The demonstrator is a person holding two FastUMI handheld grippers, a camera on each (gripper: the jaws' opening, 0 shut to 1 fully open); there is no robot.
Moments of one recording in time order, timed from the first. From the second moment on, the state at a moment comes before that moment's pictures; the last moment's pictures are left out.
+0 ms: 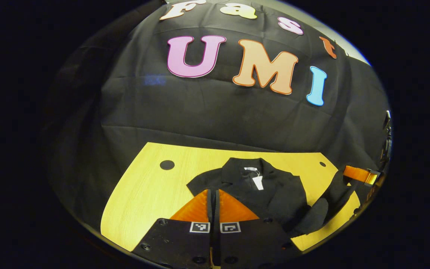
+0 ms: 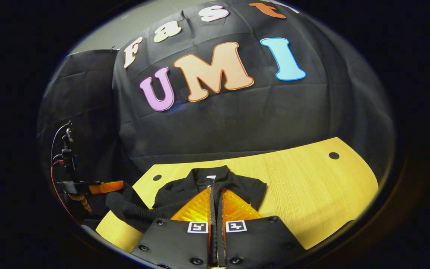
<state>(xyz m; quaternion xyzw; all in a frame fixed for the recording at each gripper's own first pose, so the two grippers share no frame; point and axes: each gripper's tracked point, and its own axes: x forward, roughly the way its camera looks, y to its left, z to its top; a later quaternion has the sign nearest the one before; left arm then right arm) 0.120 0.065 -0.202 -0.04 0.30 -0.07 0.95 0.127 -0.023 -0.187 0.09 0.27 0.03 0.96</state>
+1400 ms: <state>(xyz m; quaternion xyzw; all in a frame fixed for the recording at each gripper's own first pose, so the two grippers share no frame) 0.046 0.062 -0.013 0.07 0.03 0.02 1.00 0.004 -0.040 -0.065 0.00 0.07 -0.07 0.99</state>
